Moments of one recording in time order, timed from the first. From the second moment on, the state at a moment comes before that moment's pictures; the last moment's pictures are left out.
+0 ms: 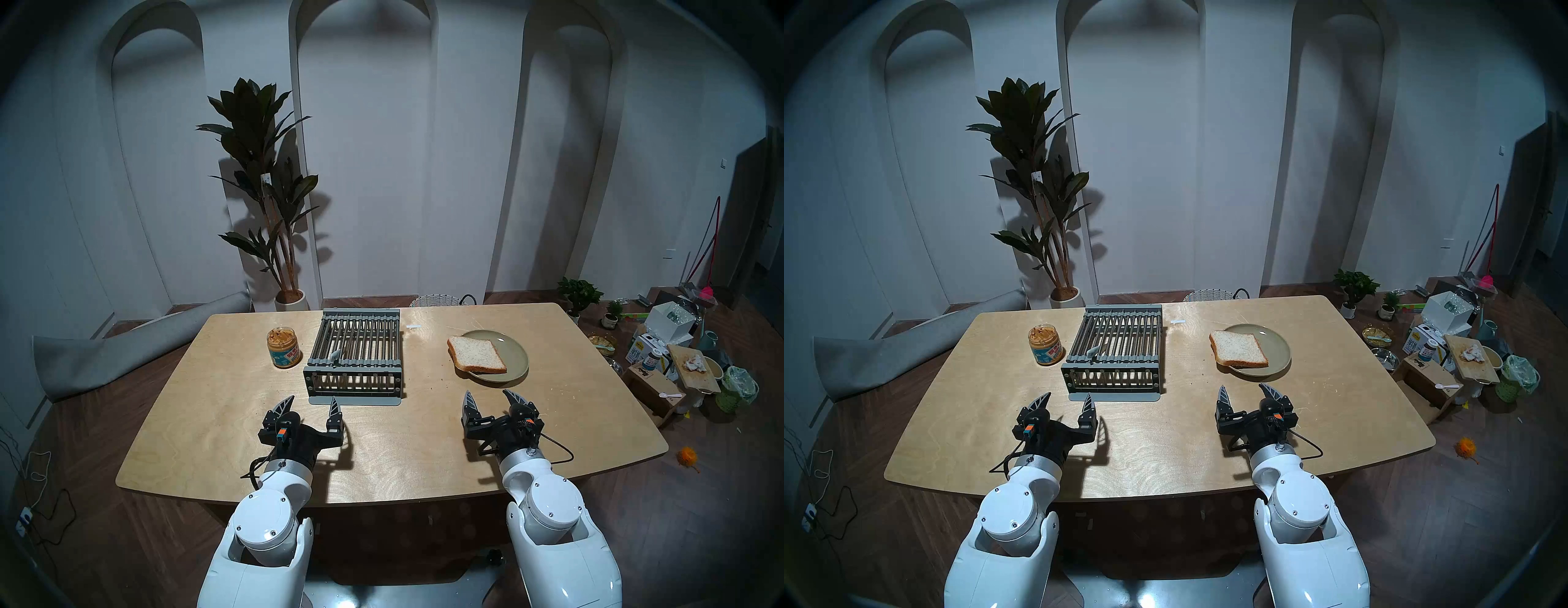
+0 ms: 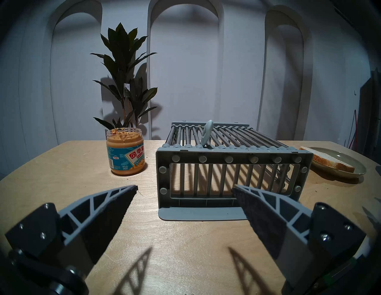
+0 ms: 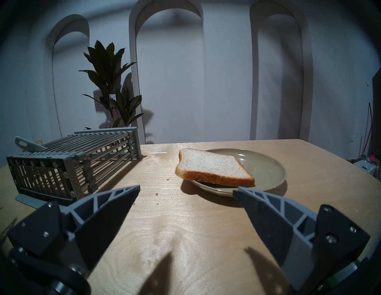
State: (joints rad) left arm 1.97 -1.58 -1.54 -1.81 -0.02 -0.05 0.00; right arm -1.90 -1.52 1.54 -1.74 0.08 -0.06 0.09
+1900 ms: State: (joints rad) left arm 1.67 -1.57 -1.31 -1.52 -0.02 -0.33 0.29; right arm -1.57 -1.40 1.68 -1.48 0.27 -0.18 0.35
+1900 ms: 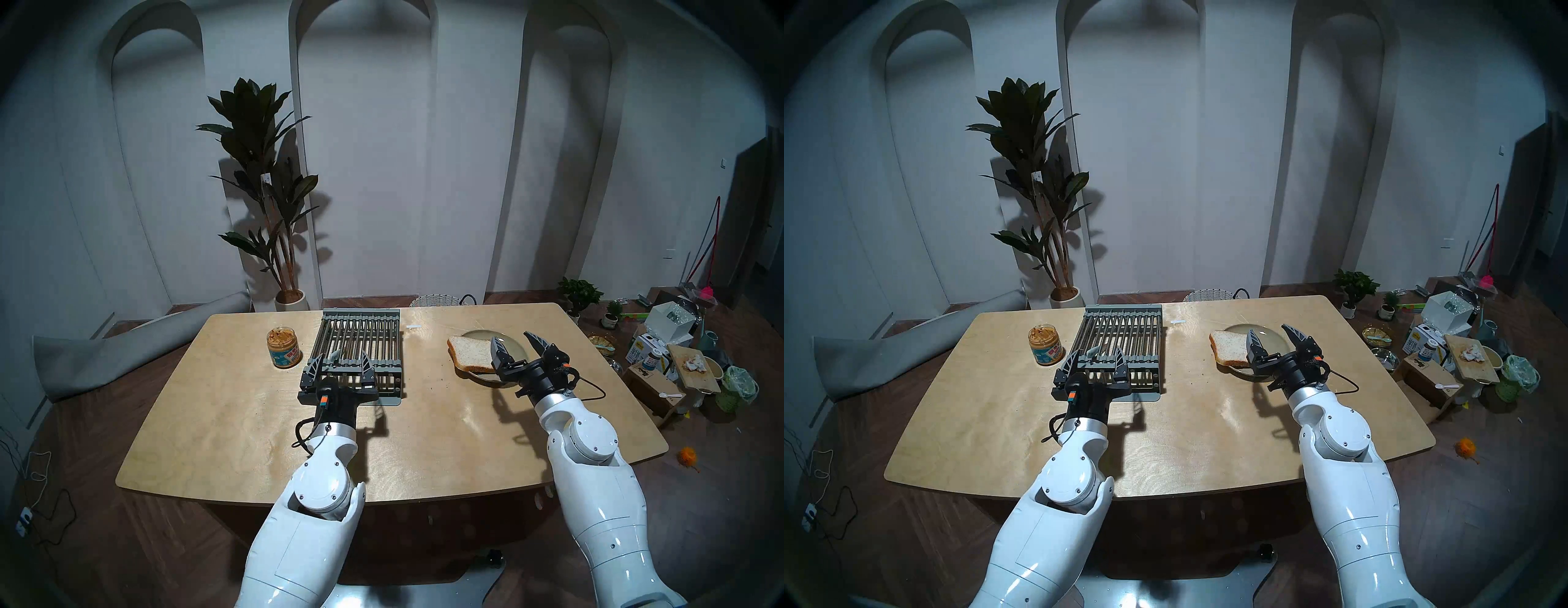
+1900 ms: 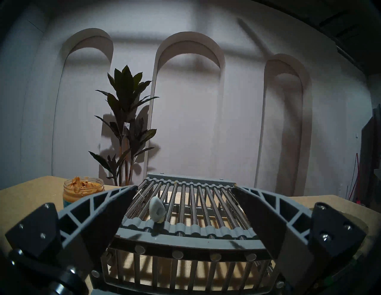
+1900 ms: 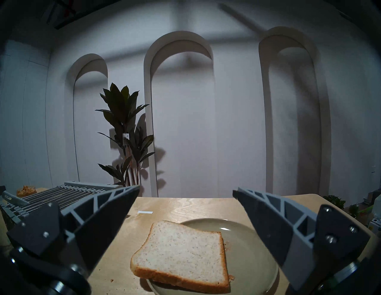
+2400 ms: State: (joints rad) left arm 1.59 -1.57 -1.25 -1.45 0.02 -0.32 0.49; right arm -1.55 -1.41 1.69 -1.47 0.27 -0.20 0.33
